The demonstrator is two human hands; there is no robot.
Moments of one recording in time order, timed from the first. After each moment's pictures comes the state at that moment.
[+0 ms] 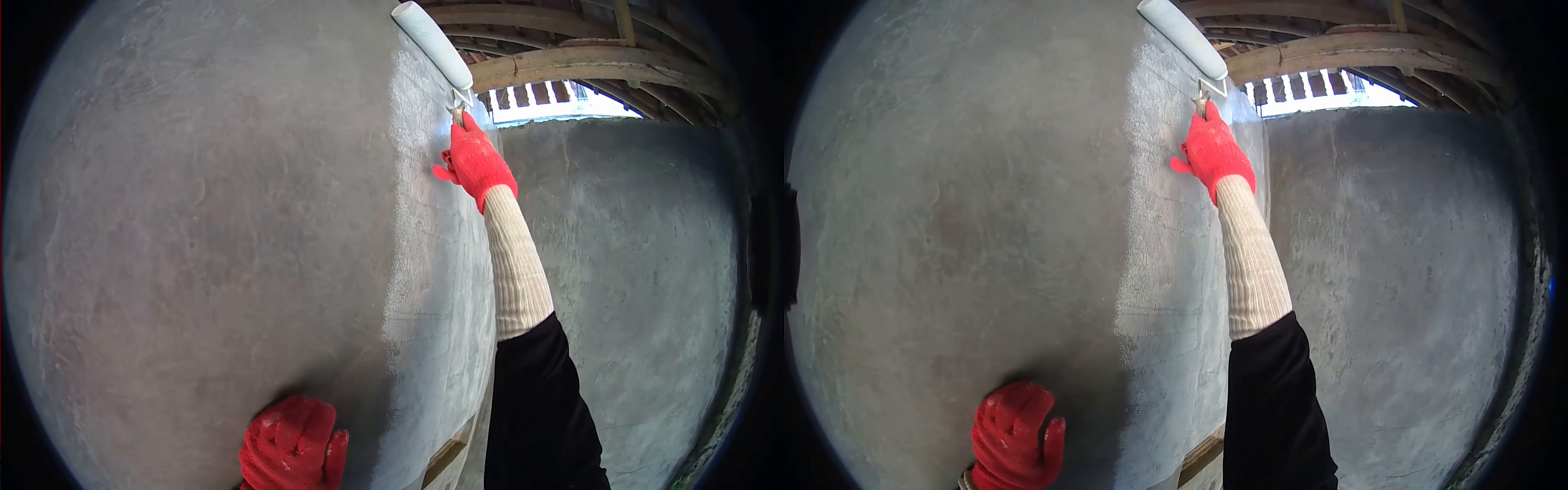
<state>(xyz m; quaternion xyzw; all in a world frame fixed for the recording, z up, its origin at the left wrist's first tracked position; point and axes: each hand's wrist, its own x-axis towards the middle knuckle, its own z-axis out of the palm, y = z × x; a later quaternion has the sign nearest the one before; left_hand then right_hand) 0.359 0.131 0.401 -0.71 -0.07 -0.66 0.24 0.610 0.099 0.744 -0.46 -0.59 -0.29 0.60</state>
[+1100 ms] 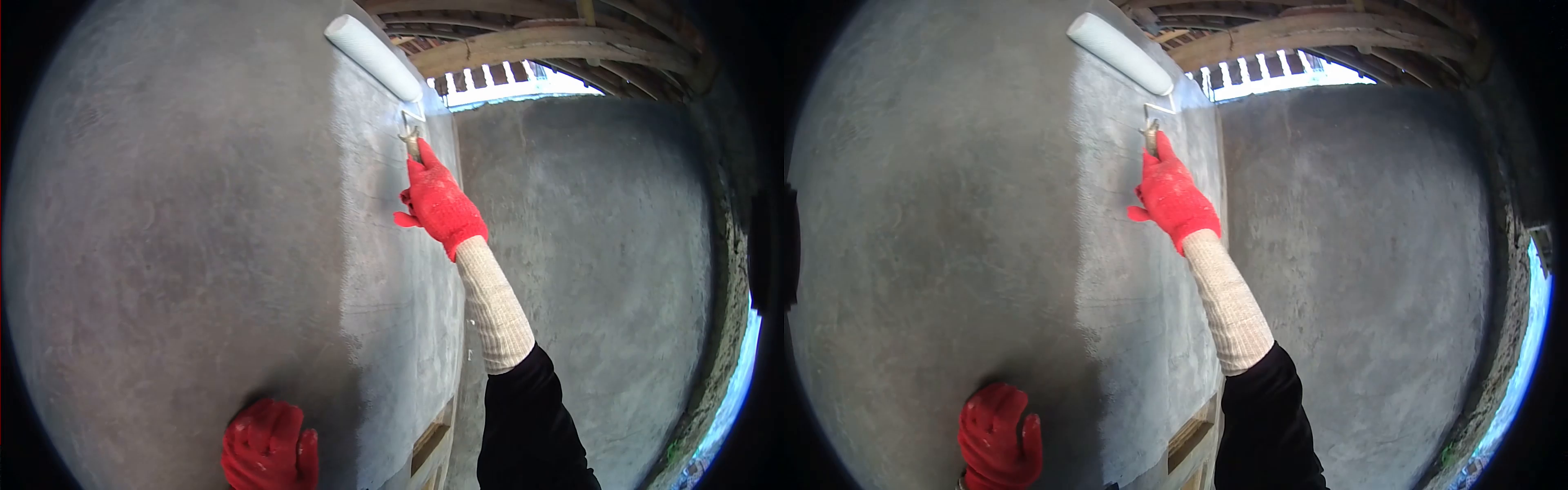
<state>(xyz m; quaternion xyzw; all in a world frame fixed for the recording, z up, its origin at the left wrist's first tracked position) 0.362 0.136 0.397 -0.72 -0.09 -0.65 0.24 0.591 0.062 0.664 -0.49 -0.60 -0.19 0.61</state>
